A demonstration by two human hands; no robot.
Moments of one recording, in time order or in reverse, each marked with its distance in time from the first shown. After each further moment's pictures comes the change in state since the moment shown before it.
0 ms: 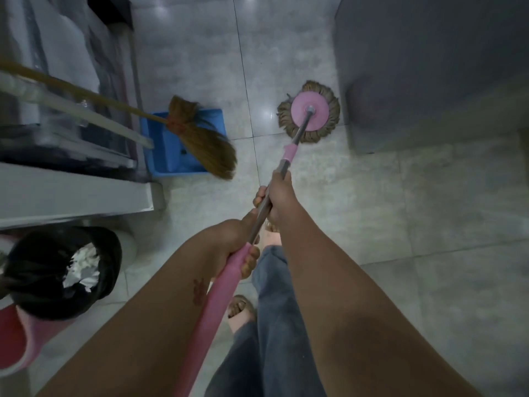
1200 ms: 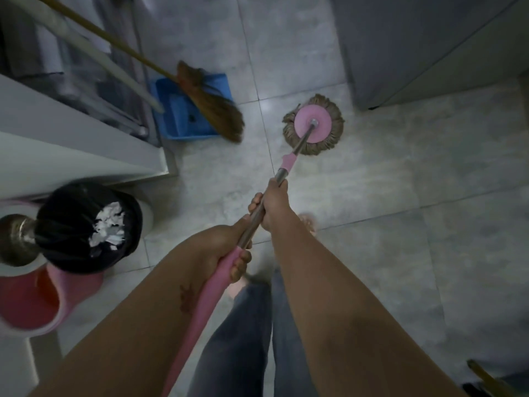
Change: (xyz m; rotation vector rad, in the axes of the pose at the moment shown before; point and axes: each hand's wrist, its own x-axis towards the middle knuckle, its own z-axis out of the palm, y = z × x) left_hand -0.022 -0.183 -0.043 0.025 0.018 -0.052; right_hand -0.083 0.179 -0.008 0.153 0.086 0.005
